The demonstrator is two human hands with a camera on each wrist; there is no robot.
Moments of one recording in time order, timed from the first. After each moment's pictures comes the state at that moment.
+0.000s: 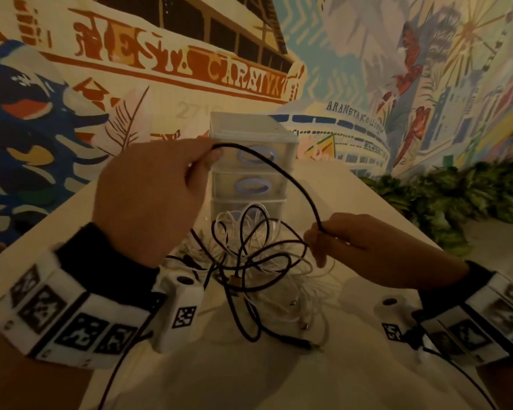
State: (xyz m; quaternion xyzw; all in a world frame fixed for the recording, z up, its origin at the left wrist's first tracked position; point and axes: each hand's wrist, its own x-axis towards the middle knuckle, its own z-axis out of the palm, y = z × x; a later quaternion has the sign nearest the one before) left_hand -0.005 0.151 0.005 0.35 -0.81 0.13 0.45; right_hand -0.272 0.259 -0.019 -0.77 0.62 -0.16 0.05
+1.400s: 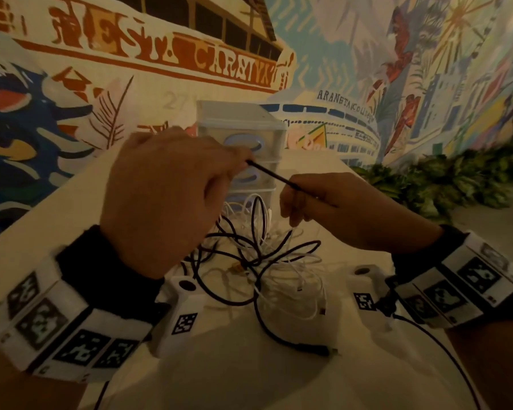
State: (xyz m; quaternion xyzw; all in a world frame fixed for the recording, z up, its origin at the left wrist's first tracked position) left_hand -0.022 0.174 0.006 0.27 -0.86 0.16 0.41; right_hand -0.263 0.241 -0.001 -0.77 0.57 -0.27 0.08
